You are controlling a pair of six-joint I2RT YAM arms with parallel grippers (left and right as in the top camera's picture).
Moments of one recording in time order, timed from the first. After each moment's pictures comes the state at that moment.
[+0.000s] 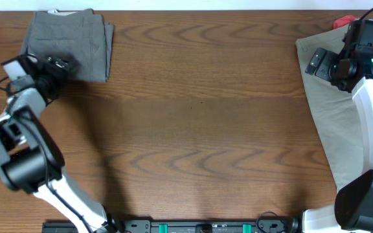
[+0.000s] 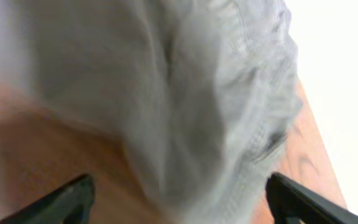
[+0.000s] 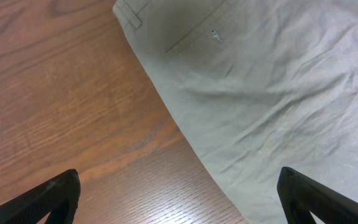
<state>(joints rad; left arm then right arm) 0.51 2.02 1.30 -0.12 0.46 -0.62 -0.16 1.65 1.47 -0.86 0.11 0.32</state>
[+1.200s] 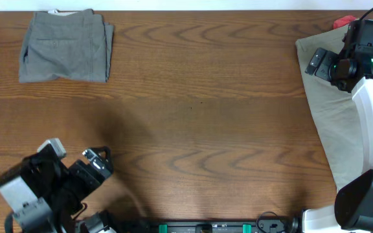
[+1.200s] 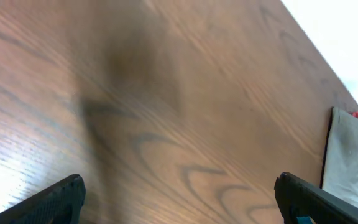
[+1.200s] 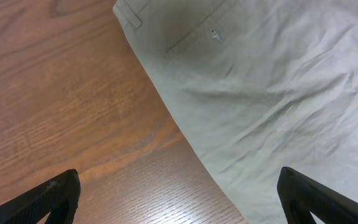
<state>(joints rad) 0.53 0.60 1.01 -1.34 0.48 -0.29 -0.16 1.65 1.47 -0.86 0.11 0.32</state>
